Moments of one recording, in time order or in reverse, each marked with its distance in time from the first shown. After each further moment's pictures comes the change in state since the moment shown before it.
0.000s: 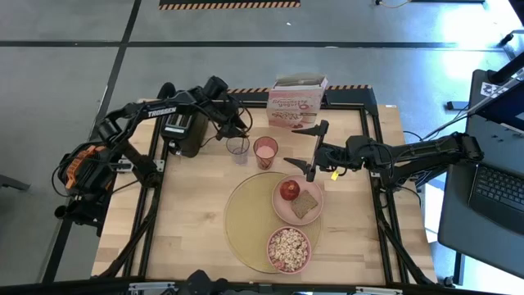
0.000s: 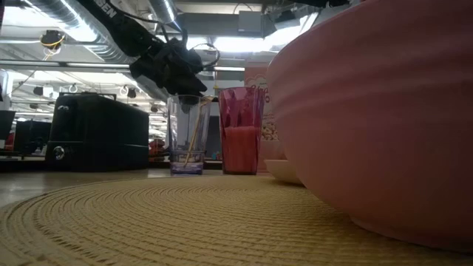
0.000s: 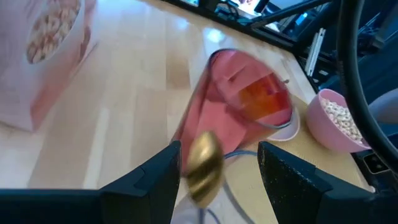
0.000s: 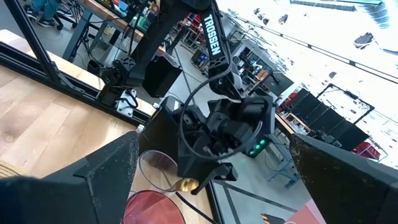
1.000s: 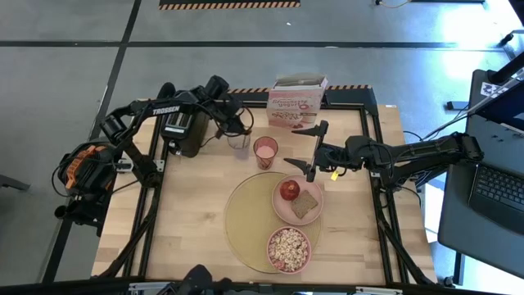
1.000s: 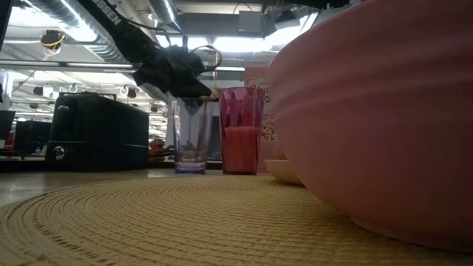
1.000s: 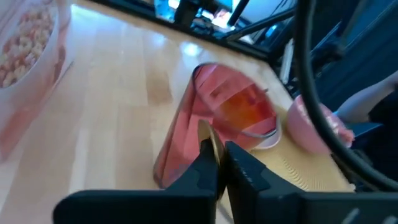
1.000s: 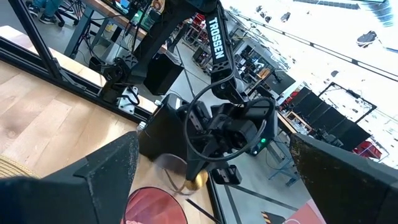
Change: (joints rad) left arm 0.020 0.053 0.000 0.081 0.137 0.017; right arm 0.000 0.000 0.000 -0.014 0.000 0.000
